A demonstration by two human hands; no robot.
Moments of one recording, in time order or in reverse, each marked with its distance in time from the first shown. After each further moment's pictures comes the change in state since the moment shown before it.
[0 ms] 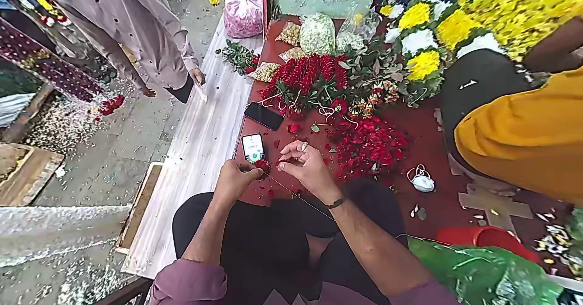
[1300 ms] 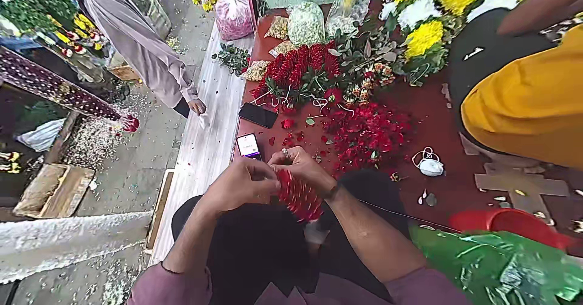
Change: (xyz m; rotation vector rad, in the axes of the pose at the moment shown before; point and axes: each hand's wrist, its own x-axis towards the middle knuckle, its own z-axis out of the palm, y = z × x) left_hand -0.037 0.087 -0.001 0.113 -0.460 0.261; right_hand -0.005 0.003 -0.027 0.236 -0.321 -0.021
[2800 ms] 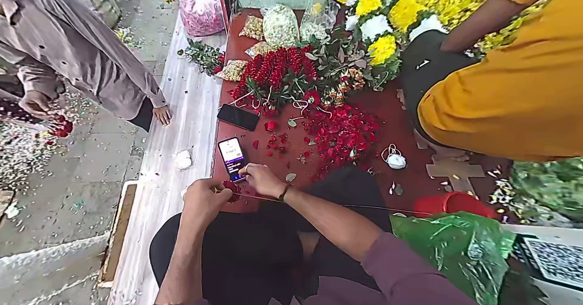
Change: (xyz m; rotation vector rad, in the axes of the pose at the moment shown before) left_hand -0.004 -0.099 -0.011 0.317 0.340 -0.411; right_hand 0.051 0.074 0.036 -0.863 -0.103 0.475
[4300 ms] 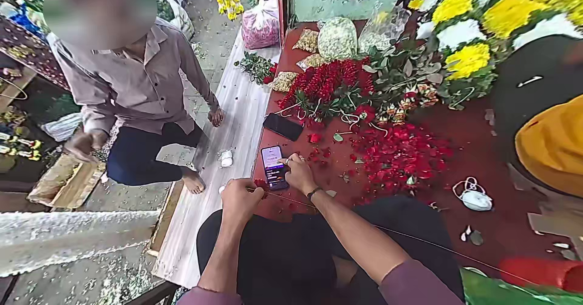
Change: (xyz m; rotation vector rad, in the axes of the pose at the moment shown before) left_hand 0.000 0.005 -0.012 -0.033 0.131 -0.131; right_hand 0.057 0.023 -0.003 -0.094 0.287 0.100
